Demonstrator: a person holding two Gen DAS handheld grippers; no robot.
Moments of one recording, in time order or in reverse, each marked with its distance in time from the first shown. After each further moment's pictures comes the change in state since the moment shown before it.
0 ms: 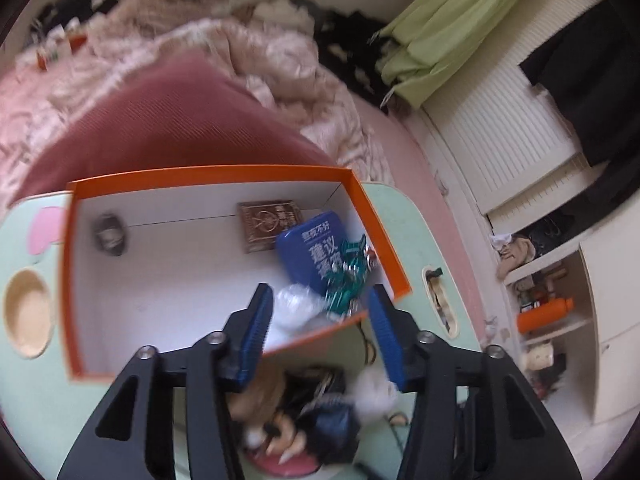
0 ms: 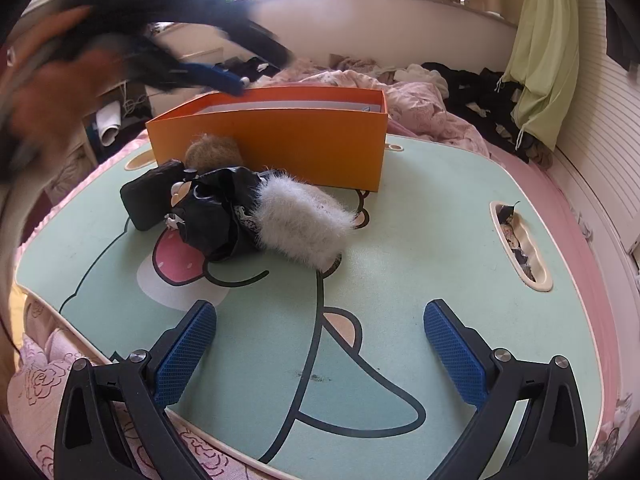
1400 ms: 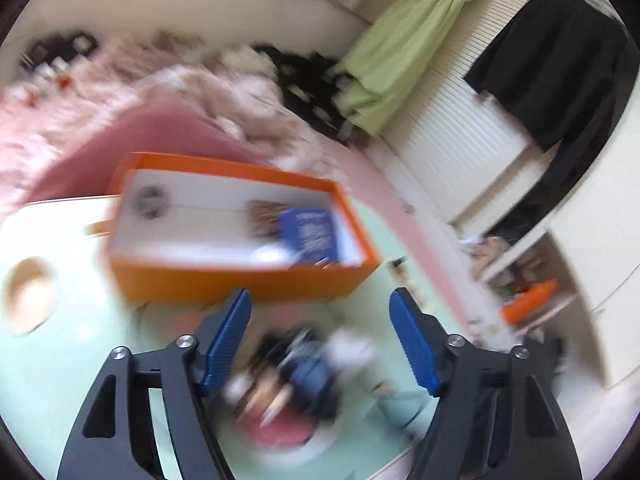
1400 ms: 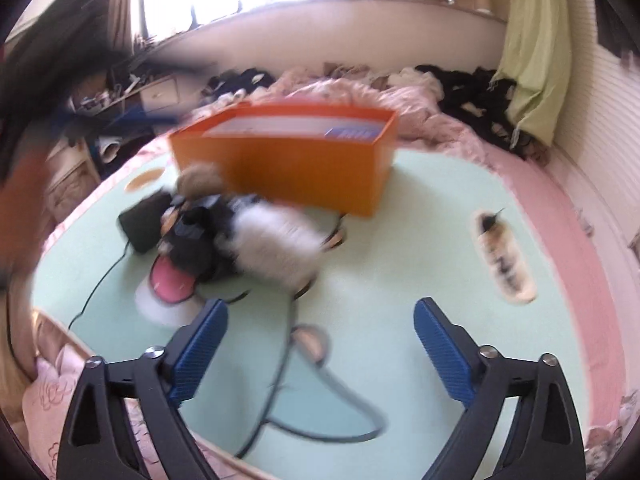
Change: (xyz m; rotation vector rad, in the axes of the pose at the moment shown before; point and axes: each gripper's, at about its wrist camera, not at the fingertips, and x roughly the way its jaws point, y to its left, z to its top) left arm -0.061 -0.006 -0.090 0.136 -0.241 -0.031; right arm -0.015 -0.023 0.029 0.049 -0.033 -0.008
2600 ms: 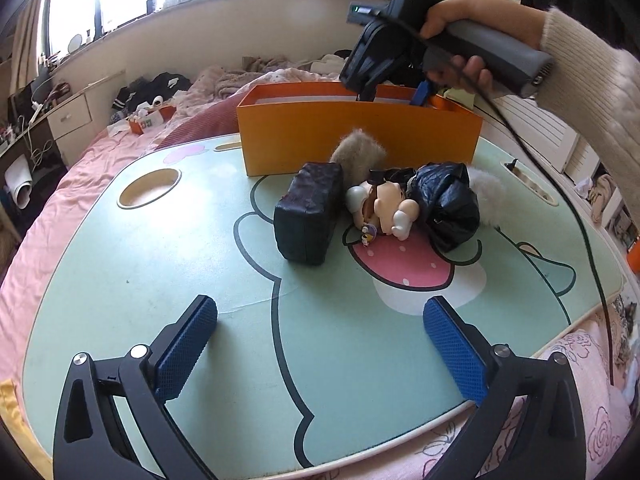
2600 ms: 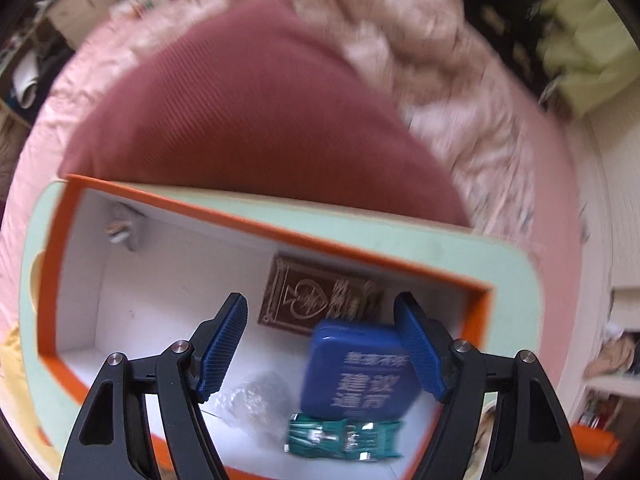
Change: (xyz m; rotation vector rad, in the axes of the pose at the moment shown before) left arm 0.006 0.001 -0.125 0.111 -0.058 0.451; right arm 0.222 -0.004 0.195 0.022 0.665 -0.141
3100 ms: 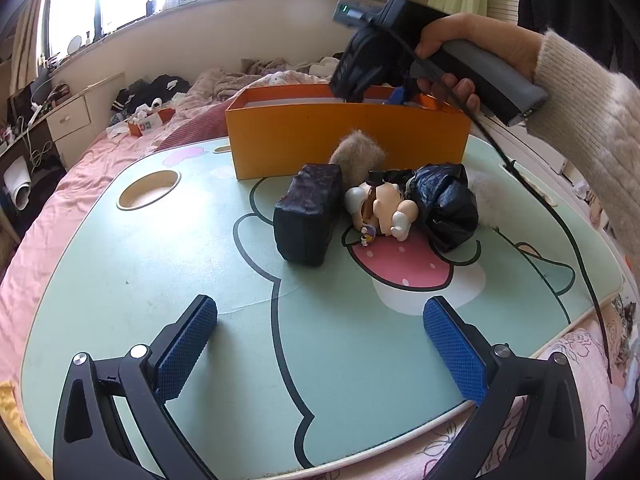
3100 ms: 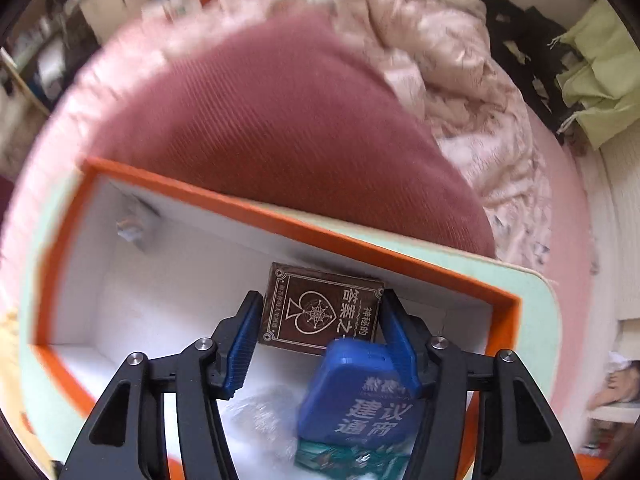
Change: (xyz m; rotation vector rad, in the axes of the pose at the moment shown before) left arm -0.001 0.000 -0.001 0.004 -0.009 -0.006; right arm -0.021 0.010 -0.020 -0.068 -0.201 0.089
